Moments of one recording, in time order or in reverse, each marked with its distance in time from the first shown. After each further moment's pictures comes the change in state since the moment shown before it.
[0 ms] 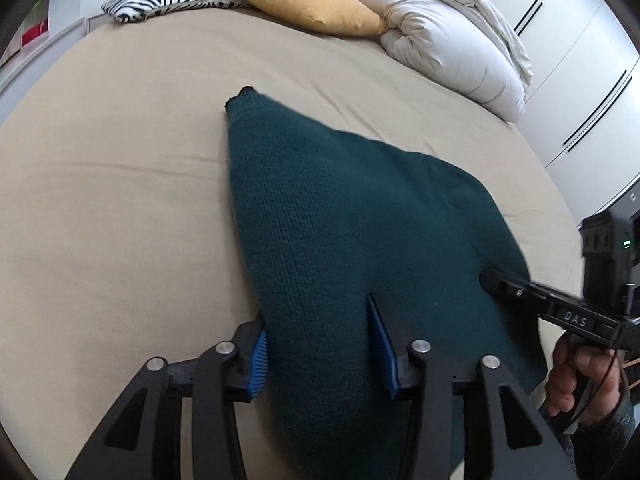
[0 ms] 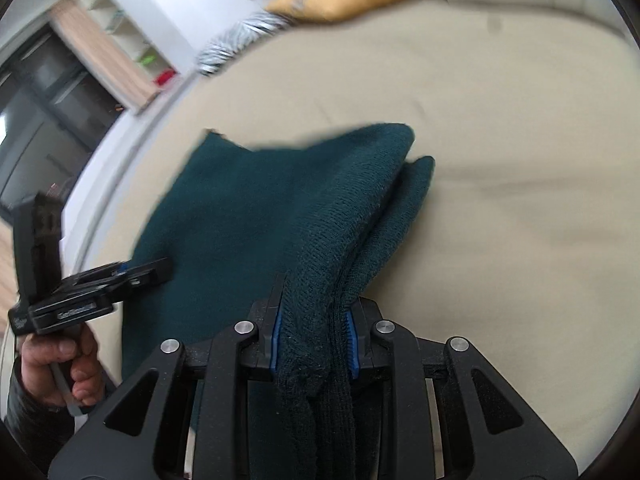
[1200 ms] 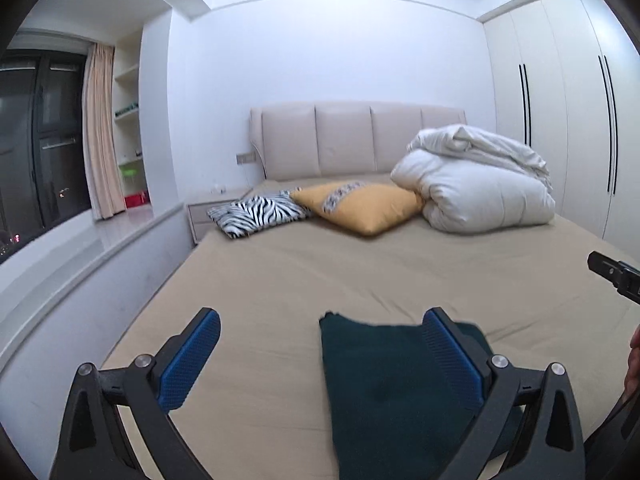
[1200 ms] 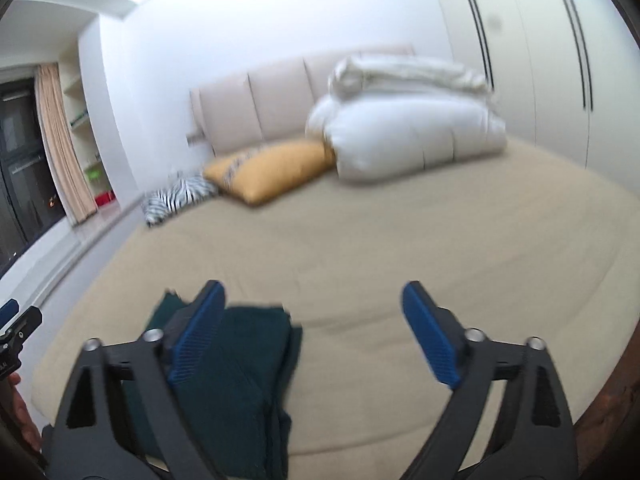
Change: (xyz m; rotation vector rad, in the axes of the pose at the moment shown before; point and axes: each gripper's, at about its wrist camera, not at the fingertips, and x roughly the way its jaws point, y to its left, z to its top) left arm -0.200 -0.110 -0.047 0.173 -0.702 0.442; right arm -0.201 0.043 -0.020 -0.064 -0.722 -0.370
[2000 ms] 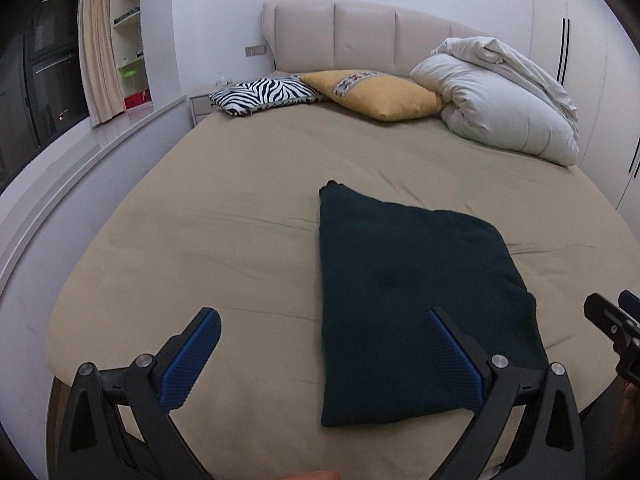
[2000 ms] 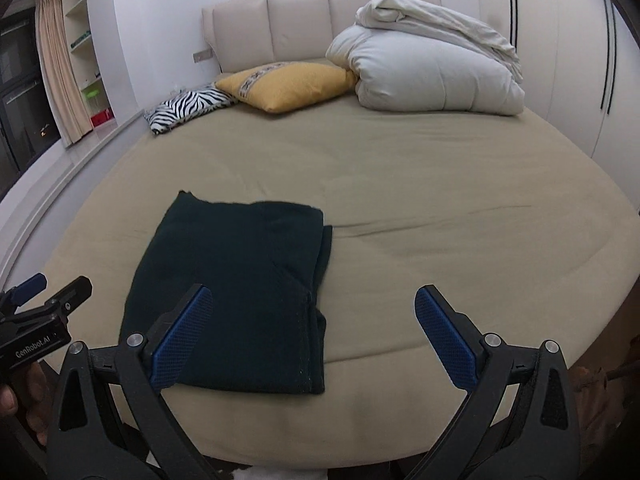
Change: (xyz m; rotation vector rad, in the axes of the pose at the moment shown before) left arm 0.060 -0.007 -0.079 -0.081 0.419 0.008; right arm 0.035 0.062 -0.098 -0.127 0.385 -0.020
